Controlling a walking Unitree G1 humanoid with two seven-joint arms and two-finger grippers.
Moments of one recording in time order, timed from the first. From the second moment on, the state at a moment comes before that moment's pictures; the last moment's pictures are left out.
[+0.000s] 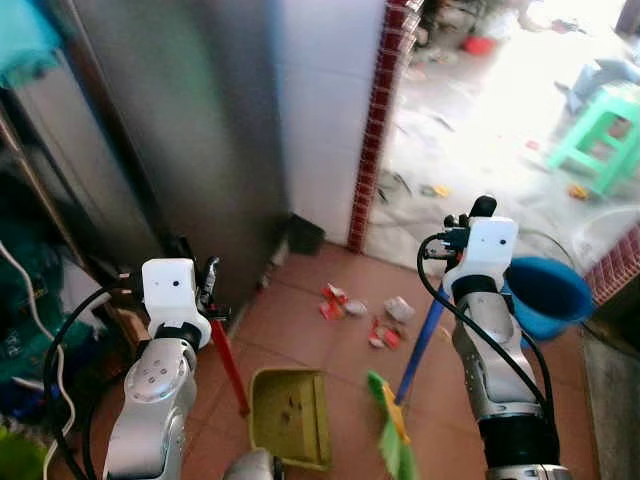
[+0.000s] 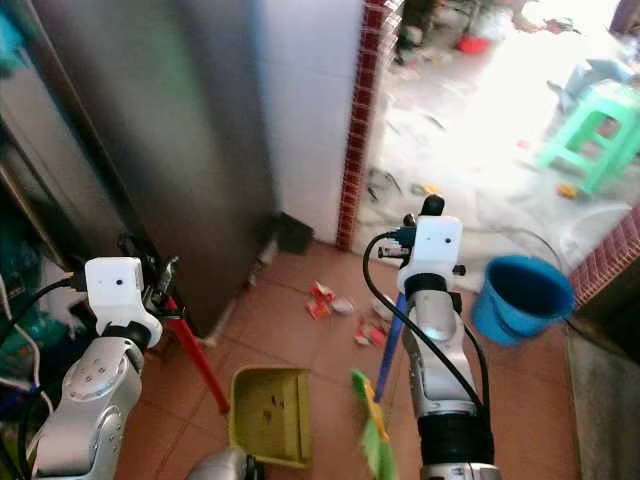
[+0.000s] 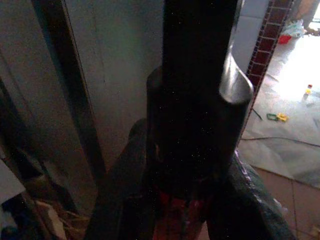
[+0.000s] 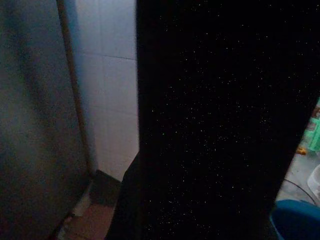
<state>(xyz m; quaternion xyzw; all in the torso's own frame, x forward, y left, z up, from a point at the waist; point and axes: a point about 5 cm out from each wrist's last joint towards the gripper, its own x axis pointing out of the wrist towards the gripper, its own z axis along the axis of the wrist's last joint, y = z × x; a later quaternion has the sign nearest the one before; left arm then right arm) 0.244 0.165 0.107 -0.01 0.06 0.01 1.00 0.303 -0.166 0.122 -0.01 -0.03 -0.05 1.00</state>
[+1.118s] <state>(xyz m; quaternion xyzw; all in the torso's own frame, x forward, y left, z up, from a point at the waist) 0.247 0.157 0.116 -0.03 0.04 0.00 1.00 0.314 -0.155 0.140 -0.06 -0.09 -0.04 0.99</state>
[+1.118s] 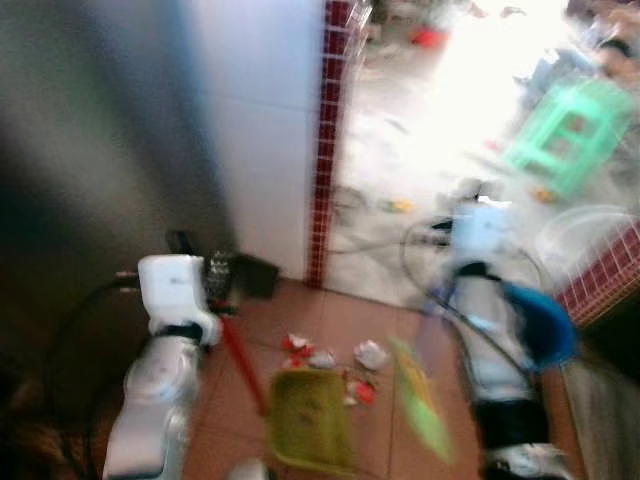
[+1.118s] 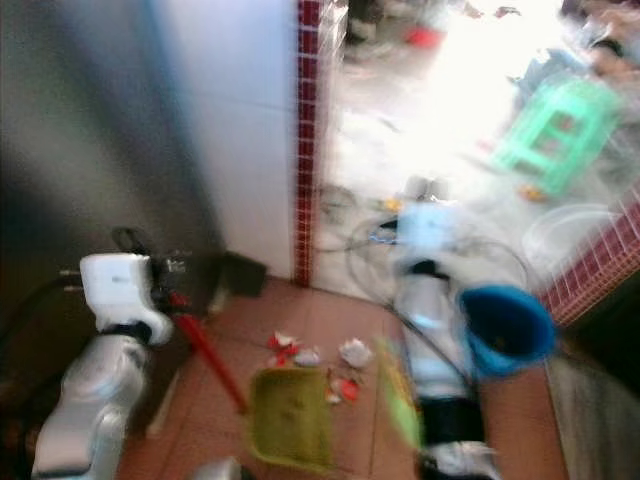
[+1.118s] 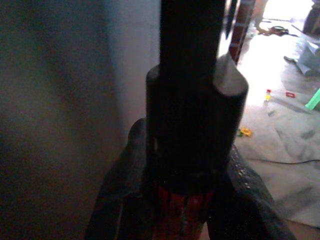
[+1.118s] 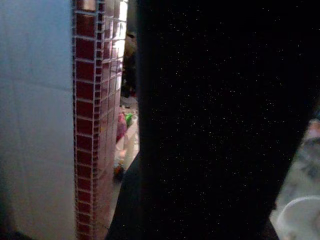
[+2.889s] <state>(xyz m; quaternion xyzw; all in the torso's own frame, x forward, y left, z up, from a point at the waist) 0.277 0.116 0.091 0.09 0.07 -0.10 0.99 0.315 -0.158 0.134 -0.05 -0.07 -0.04 1.00</state>
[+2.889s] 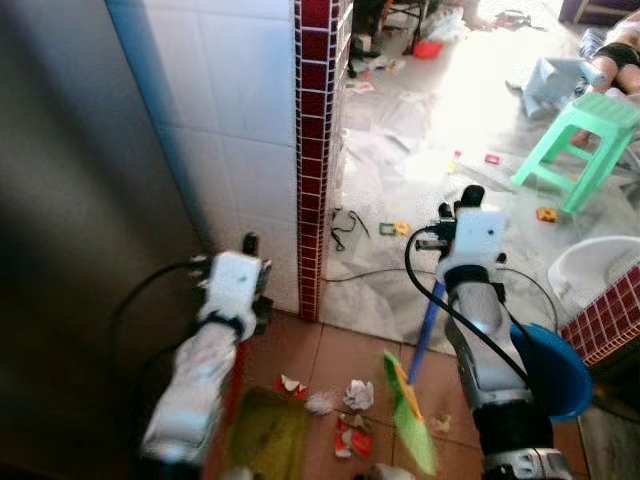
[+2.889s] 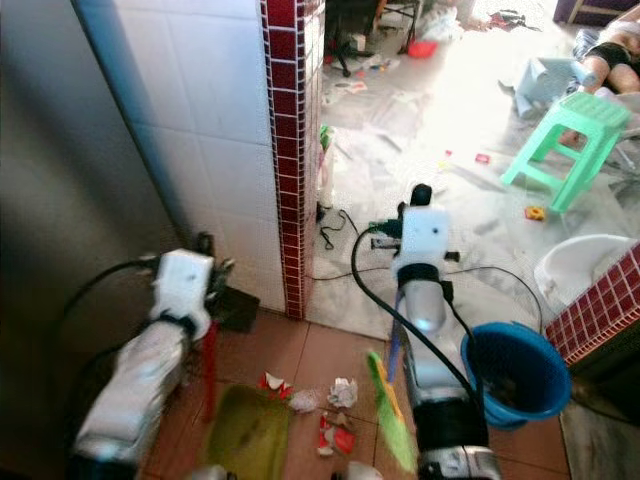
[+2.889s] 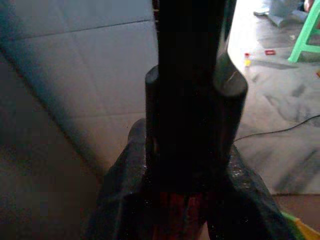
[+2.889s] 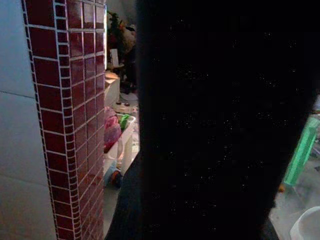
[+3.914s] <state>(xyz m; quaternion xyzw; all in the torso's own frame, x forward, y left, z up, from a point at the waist) 0.314 0.106 0.064 -0.02 0.13 -0.02 0.99 0.328 -0.144 0.133 0.00 -0.04 -0.04 1.00</state>
